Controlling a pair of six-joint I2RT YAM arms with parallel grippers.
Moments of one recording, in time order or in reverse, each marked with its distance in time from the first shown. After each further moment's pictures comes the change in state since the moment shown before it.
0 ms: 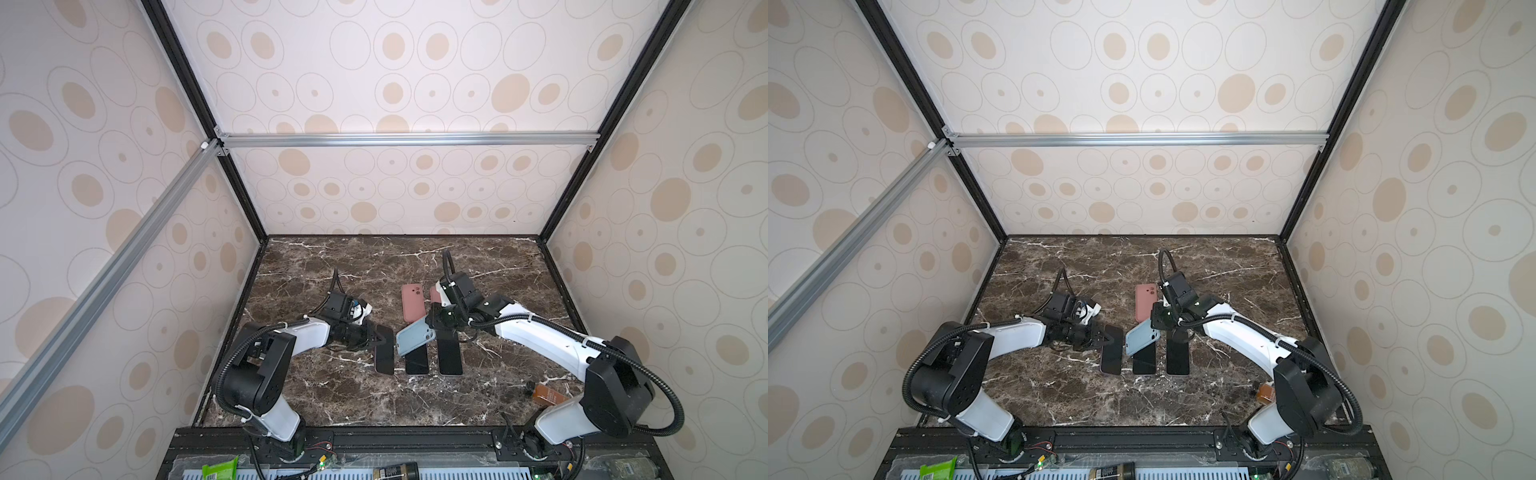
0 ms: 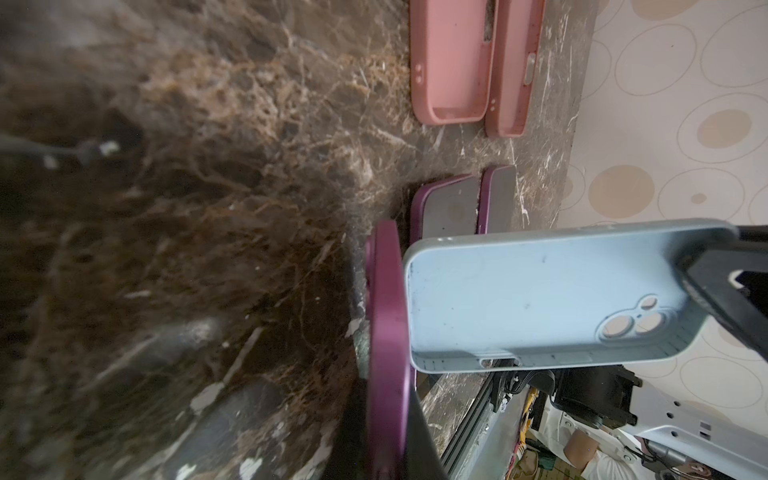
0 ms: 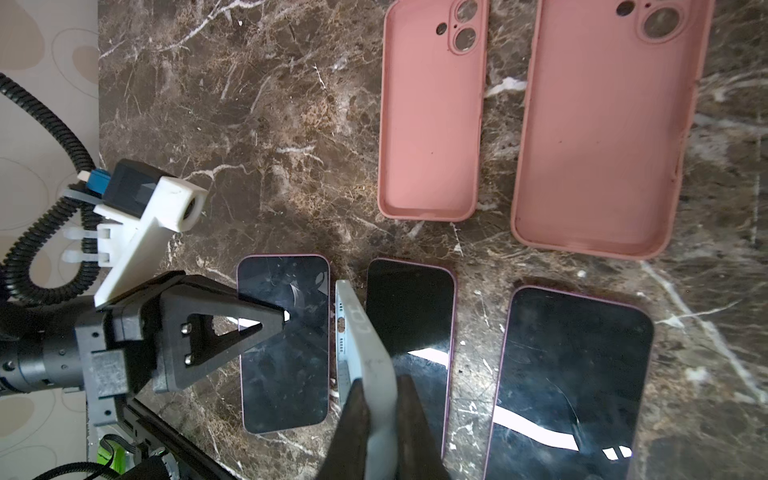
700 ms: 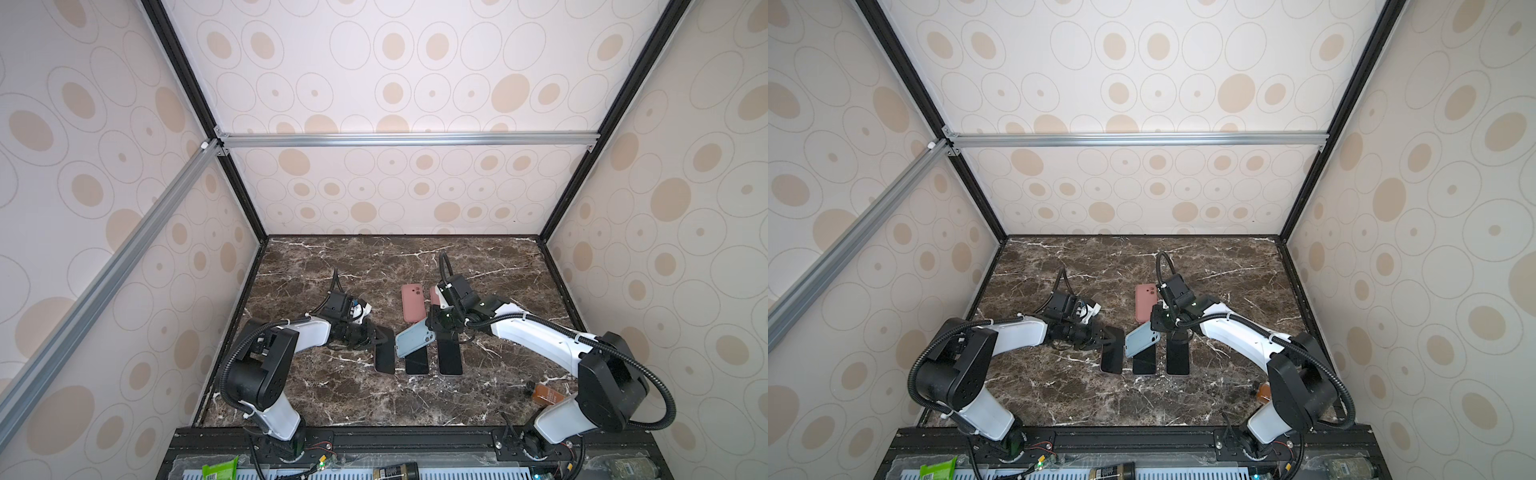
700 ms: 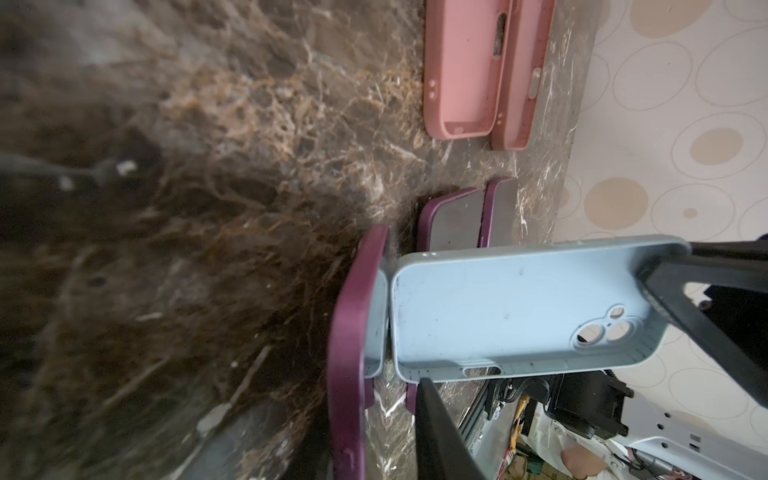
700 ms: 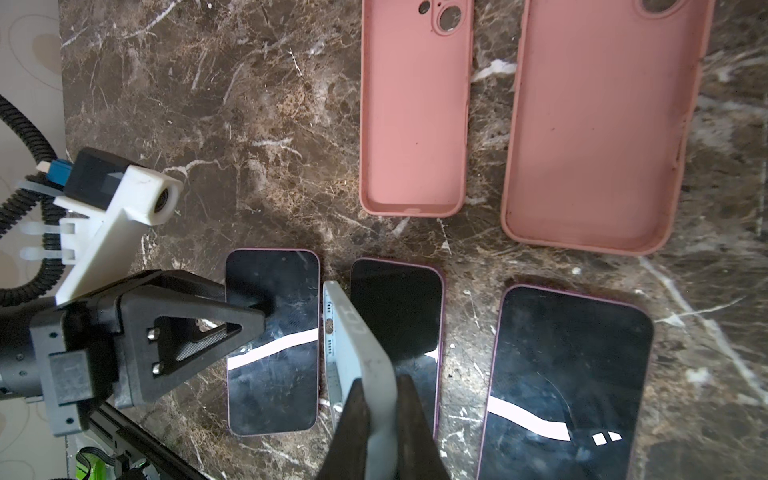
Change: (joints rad) left arm 0.010 0.036 0.007 0.023 0.005 -0.023; right arm 0.003 0.028 -0.009 0.007 0.011 0.004
